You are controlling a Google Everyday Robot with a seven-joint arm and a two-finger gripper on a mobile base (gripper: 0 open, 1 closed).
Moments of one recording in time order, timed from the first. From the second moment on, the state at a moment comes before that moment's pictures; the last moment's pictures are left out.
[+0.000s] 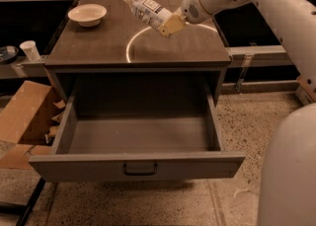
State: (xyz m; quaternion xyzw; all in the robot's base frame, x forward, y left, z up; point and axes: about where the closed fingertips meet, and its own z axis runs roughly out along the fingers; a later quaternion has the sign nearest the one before) arm 0.754 -0.058 0.914 -0.44 0.79 0.16 0.39
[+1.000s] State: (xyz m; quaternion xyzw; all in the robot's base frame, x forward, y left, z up) arm 0.792 -0.053 0.859 -0.41 0.82 0.18 0.35
